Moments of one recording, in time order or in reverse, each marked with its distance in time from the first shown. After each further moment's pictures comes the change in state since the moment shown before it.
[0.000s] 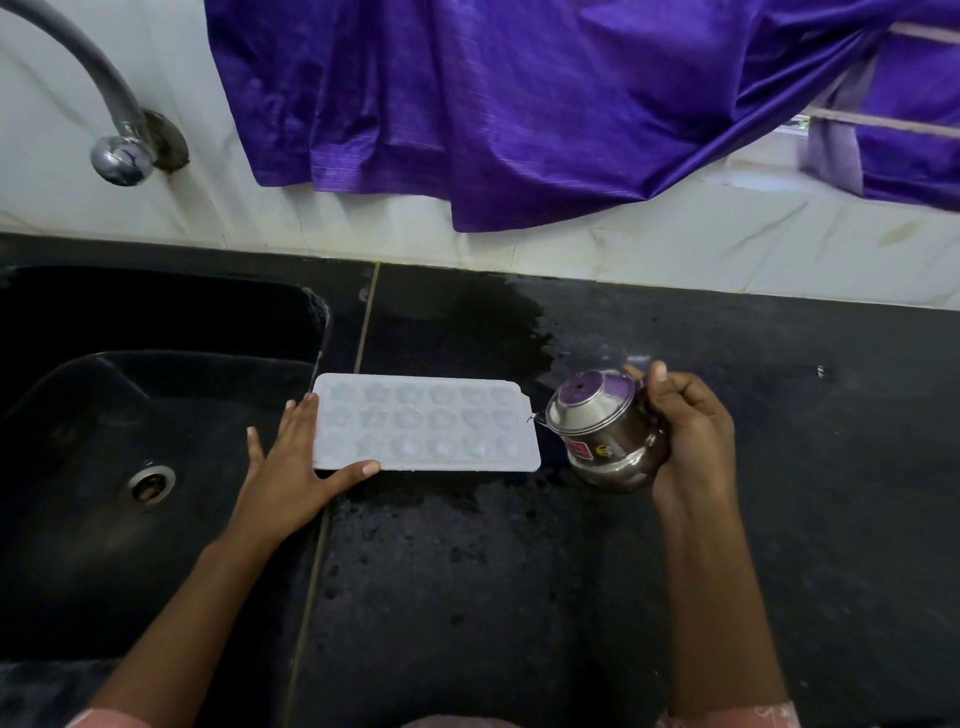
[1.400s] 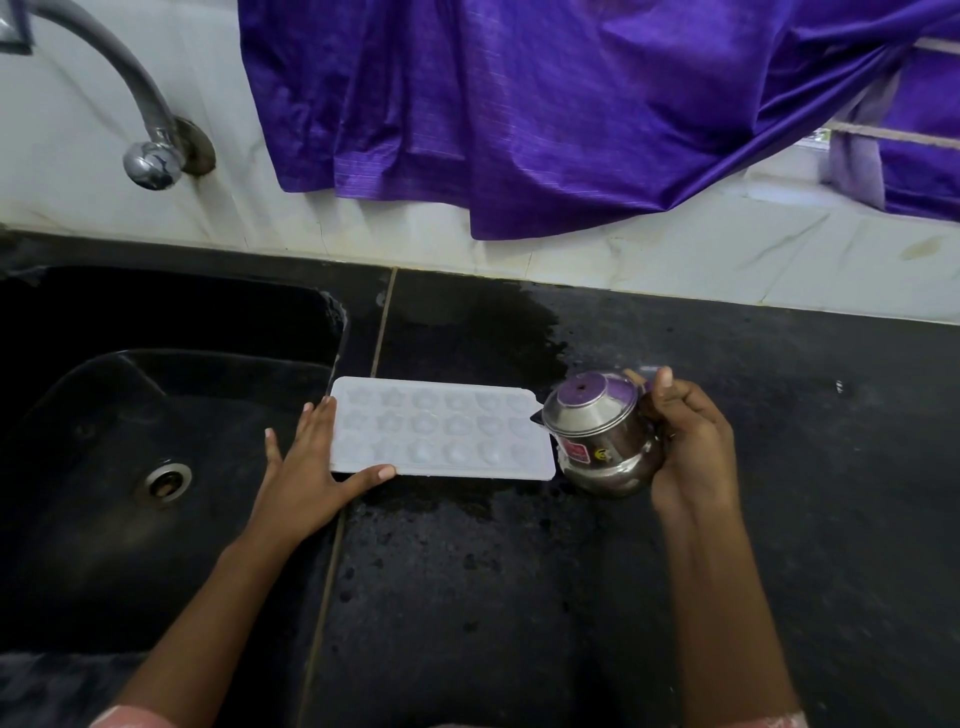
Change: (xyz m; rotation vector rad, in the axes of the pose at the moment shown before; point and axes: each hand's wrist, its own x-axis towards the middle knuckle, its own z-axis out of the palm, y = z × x) left_hand -0.001 0.001 0.000 0.024 0.007 -0.008; right_hand -0.004 0.002 0.015 0.063 -0.043 0.054
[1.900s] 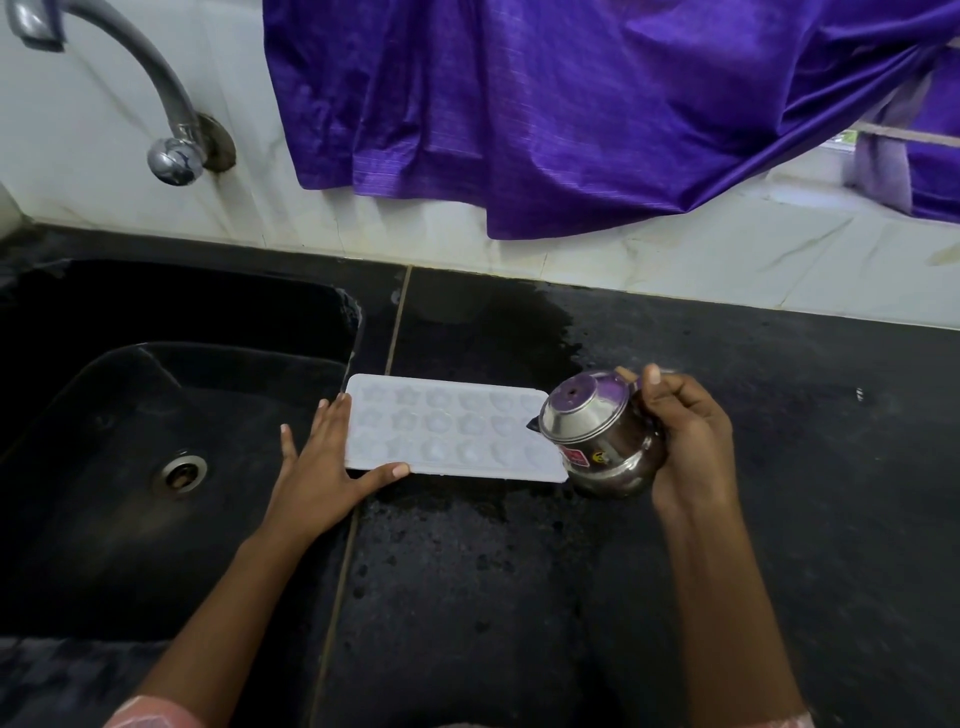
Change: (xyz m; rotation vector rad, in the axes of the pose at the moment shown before) left_hand -0.001 0.001 -0.001 -0.013 0.002 -0.002; right_hand -0.003 0.002 0.015 -0.080 -0.057 -0.008
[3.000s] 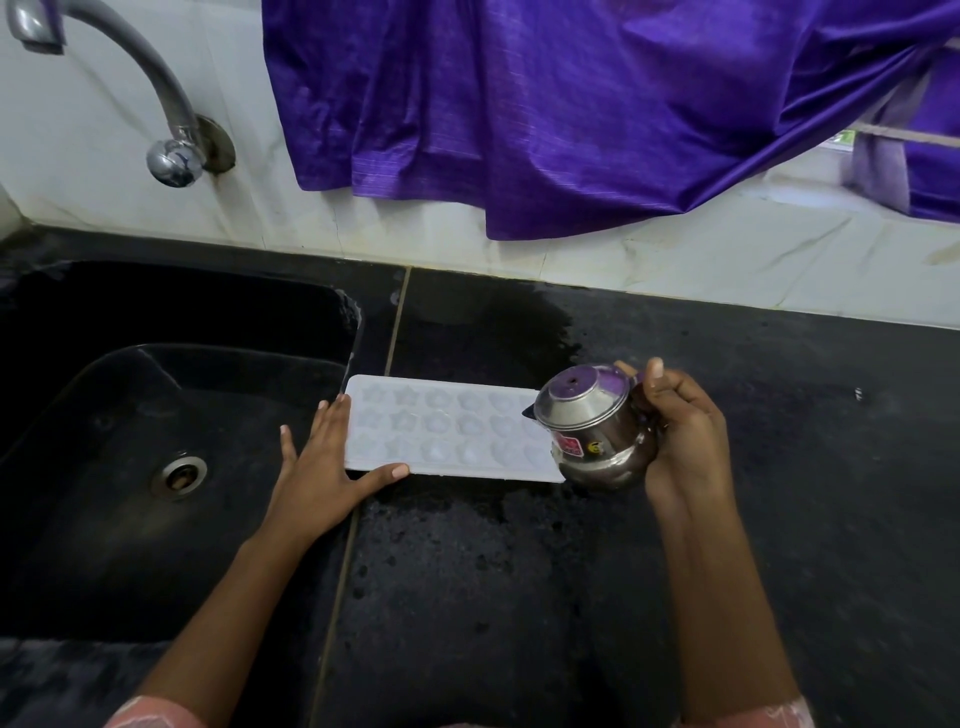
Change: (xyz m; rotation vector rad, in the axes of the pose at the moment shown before) left_hand 0.000 -0.001 0.001 -0.014 0.003 0.008; right_hand 0.002 -0.002 0.005 0.085 0.011 0.040
